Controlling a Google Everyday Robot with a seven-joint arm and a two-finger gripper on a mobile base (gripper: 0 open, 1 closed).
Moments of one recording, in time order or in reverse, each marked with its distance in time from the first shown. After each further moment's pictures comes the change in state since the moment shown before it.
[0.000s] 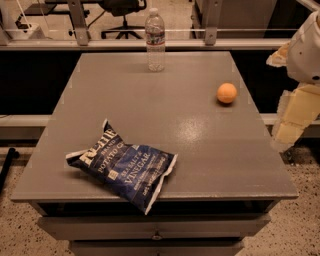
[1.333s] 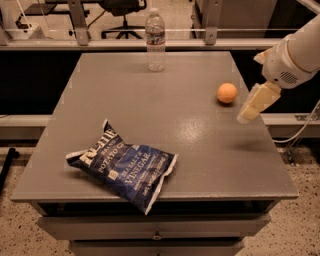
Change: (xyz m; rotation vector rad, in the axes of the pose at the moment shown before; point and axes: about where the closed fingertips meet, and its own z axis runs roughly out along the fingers) arm 0.006 -0.112 0.094 0.146 -0.214 0.140
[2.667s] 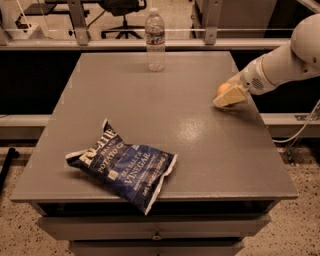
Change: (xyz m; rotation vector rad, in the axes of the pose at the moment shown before) arm -0.009 -0.042 0.103 -0.062 -0.188 0.245
